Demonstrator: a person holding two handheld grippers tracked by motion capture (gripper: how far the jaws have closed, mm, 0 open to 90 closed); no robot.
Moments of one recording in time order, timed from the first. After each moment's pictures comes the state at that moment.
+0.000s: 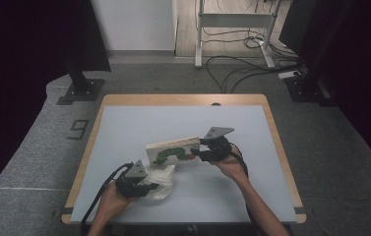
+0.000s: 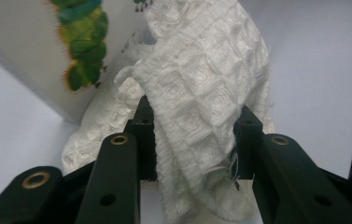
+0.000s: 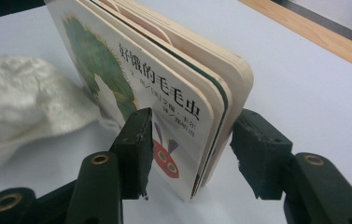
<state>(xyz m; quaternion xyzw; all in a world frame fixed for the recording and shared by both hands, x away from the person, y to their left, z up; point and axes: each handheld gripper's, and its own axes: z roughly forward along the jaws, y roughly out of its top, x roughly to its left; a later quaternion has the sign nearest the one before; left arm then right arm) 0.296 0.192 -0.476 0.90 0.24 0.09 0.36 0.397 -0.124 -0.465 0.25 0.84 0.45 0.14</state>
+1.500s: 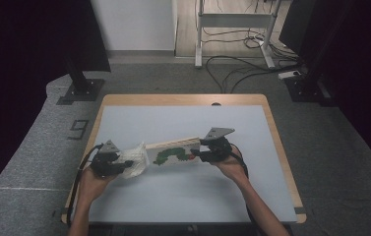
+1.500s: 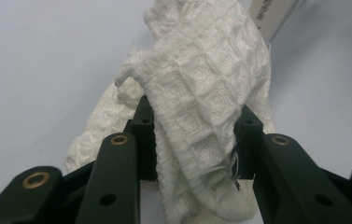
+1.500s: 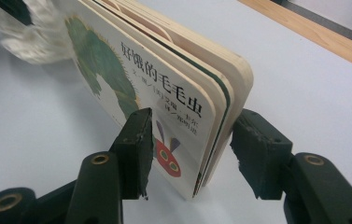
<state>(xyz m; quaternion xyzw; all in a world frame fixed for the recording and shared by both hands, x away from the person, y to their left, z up) 0.350 0.264 -0.470 0.85 0.37 0.13 0.34 0.396 -0.124 -0.466 0.25 0.84 0.45 0.14</state>
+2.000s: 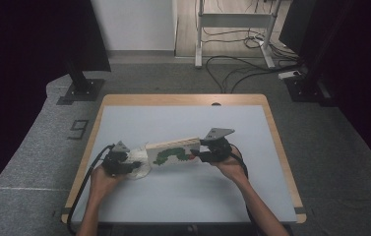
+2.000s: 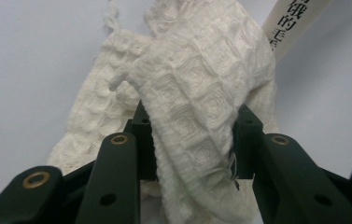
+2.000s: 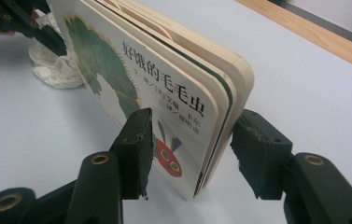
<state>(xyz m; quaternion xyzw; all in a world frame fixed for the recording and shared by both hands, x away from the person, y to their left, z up) 0.370 0.246 -0.501 0.86 0.38 0.11 0.32 0.394 -0.124 -0.466 0.25 0.84 0.46 0.14</state>
